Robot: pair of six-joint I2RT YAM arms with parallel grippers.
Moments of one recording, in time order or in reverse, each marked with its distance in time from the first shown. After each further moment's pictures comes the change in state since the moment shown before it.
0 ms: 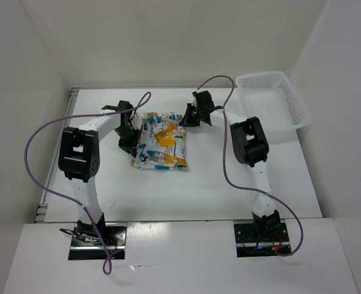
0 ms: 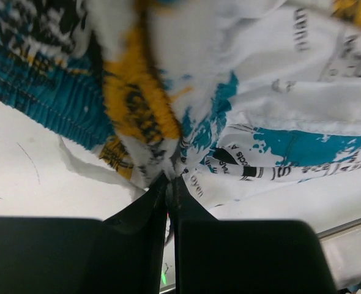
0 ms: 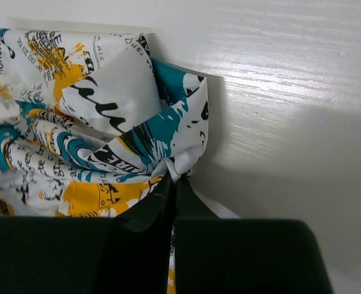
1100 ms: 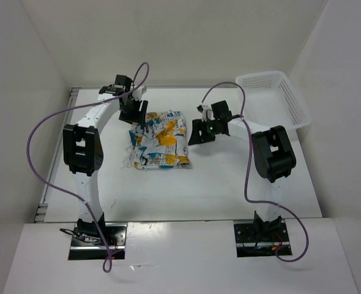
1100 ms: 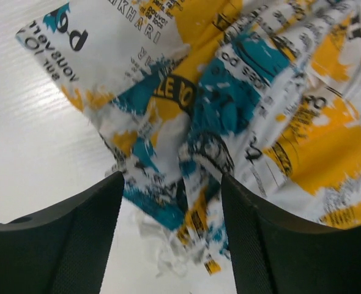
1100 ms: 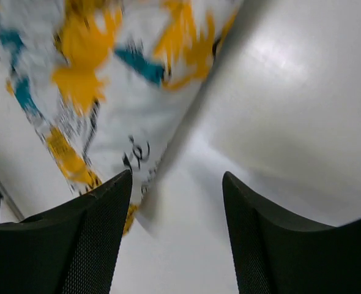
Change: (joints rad) left arm 0.021 0.073 0.346 0.079 -0.024 0.000; right arm -0.051 -0.397 -0.431 -0.103 -0.203 -0.421
